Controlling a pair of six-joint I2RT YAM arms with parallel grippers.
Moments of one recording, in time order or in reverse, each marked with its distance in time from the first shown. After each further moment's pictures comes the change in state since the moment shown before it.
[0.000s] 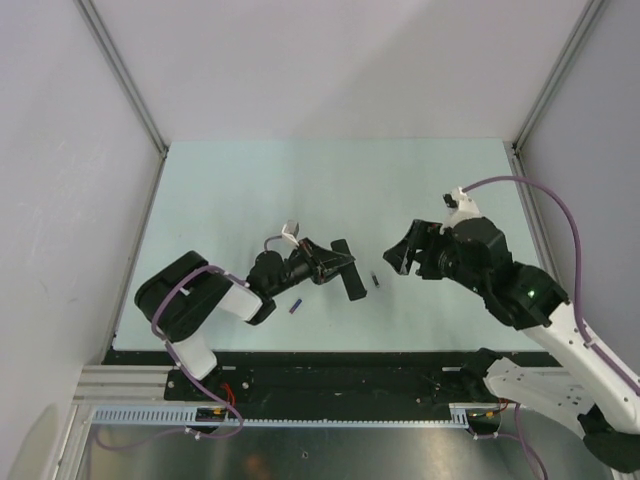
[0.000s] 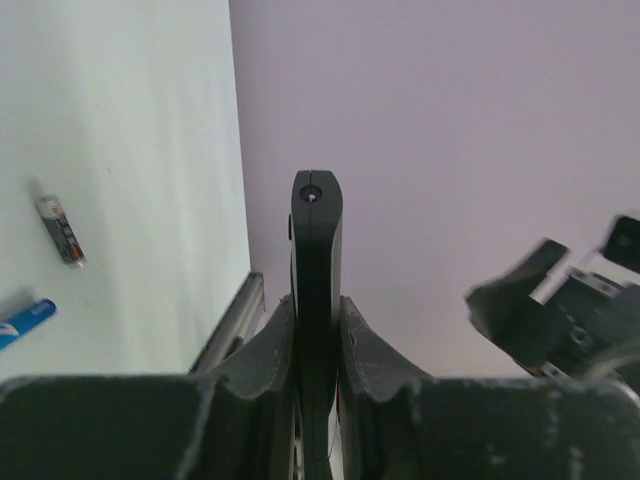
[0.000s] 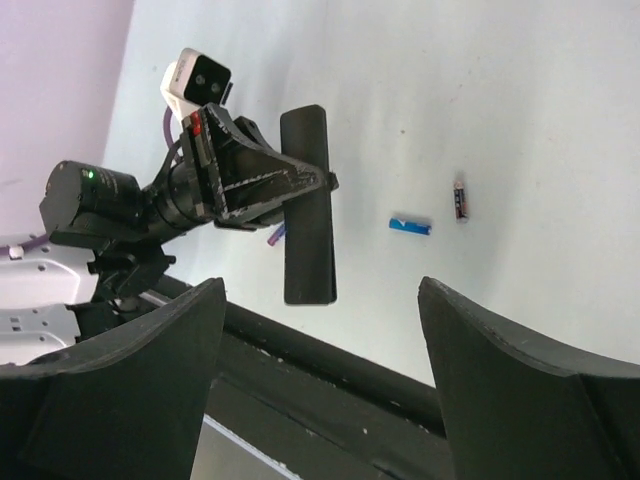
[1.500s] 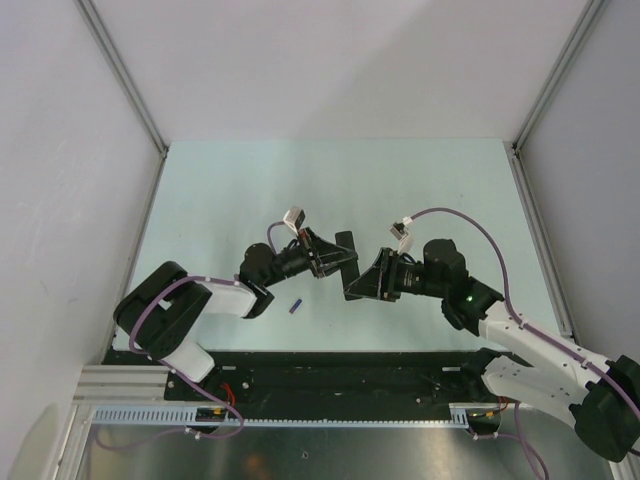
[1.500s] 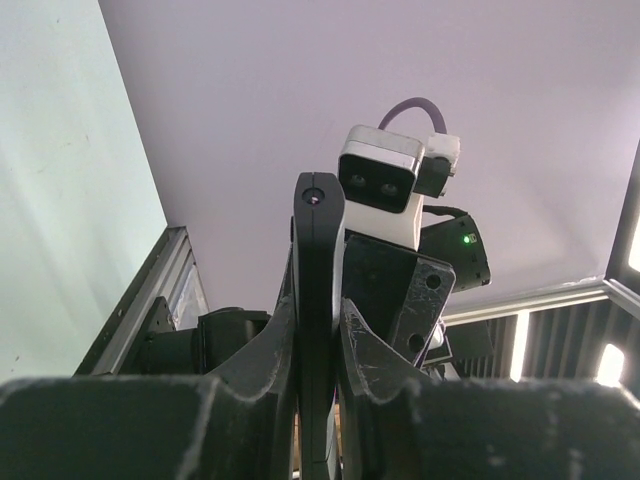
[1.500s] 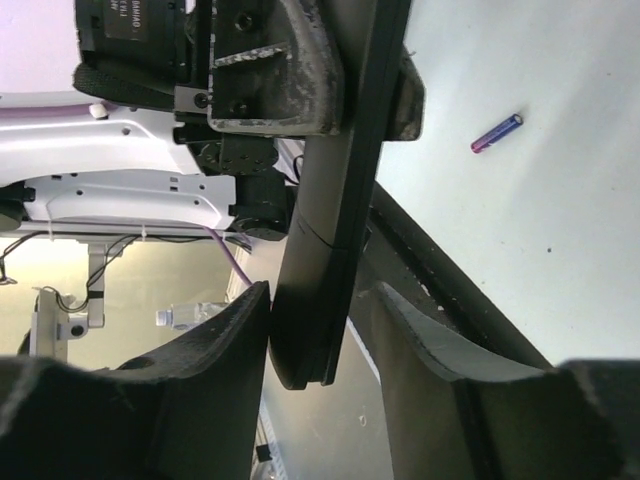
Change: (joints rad) left arm 0.024 -0.146 0.051 -0.003 0.203 -0.076; right arm -0.053 0.051 -0.576 0.854 -0.681 0.301
